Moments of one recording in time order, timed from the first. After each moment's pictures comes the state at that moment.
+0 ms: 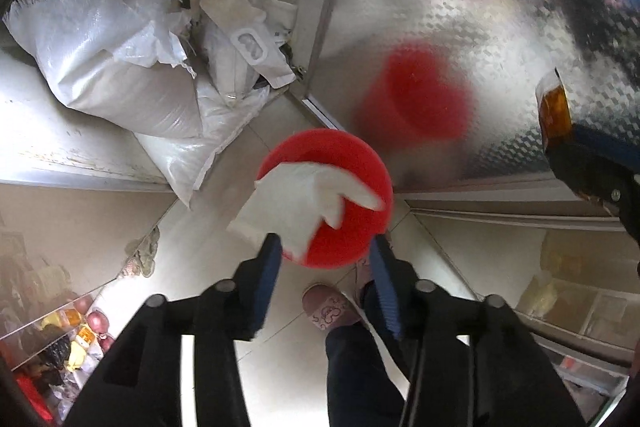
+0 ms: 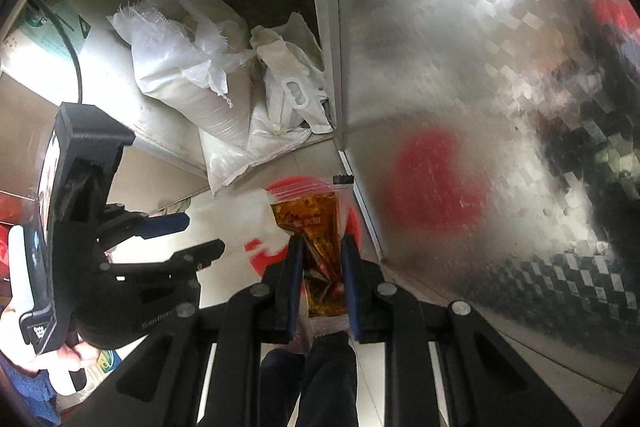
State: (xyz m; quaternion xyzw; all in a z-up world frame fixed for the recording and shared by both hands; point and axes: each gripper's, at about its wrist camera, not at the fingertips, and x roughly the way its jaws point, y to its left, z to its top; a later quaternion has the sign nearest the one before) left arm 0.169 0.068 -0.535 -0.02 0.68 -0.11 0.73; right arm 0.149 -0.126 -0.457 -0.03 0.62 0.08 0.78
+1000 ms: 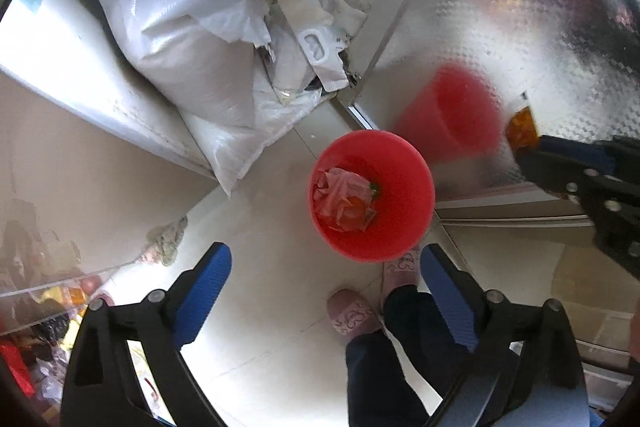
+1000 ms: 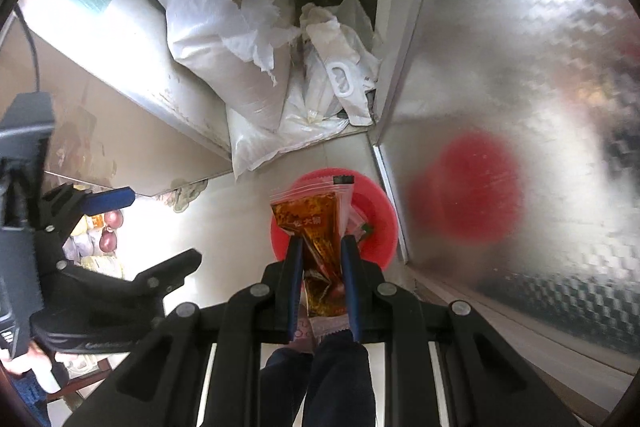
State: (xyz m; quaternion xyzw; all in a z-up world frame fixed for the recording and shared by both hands) left arm 0.138 0.133 -0.535 -0.05 0.66 -0.06 0.75; right arm 0.148 -0.083 -0.492 -0.06 0.63 0.13 0.76
